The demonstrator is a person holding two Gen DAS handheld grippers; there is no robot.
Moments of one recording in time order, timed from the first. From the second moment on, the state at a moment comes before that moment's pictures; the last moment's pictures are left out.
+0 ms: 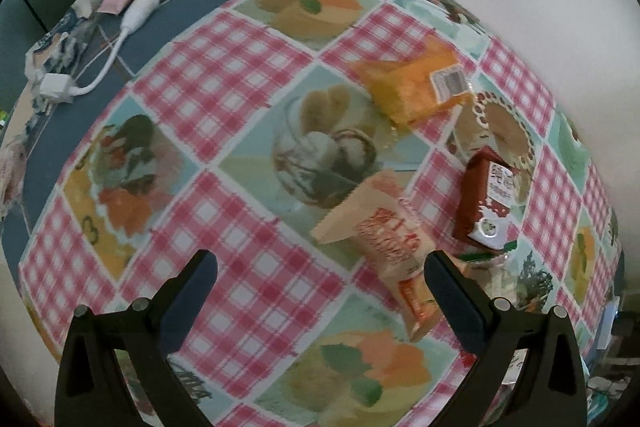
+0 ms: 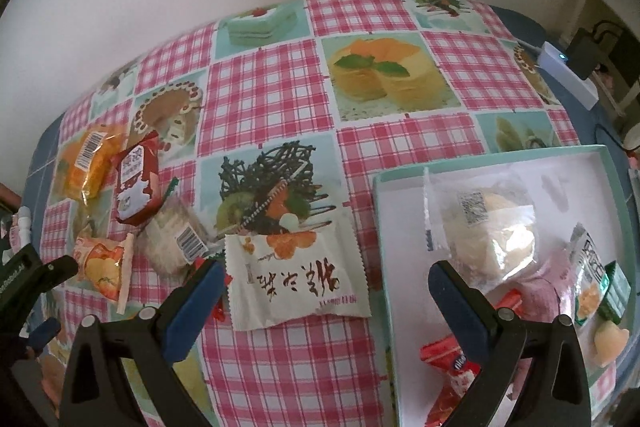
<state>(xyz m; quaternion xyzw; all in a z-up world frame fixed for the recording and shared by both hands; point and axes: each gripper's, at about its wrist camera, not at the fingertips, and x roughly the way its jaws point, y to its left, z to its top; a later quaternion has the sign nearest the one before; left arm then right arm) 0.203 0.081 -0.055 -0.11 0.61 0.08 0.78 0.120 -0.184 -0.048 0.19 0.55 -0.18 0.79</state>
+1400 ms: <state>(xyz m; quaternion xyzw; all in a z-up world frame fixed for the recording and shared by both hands) 0.234 0.037 -0.098 -0.01 0.63 0.06 0.77 0.136 -0.164 -0.088 0.14 0.58 -0.17 0.79</state>
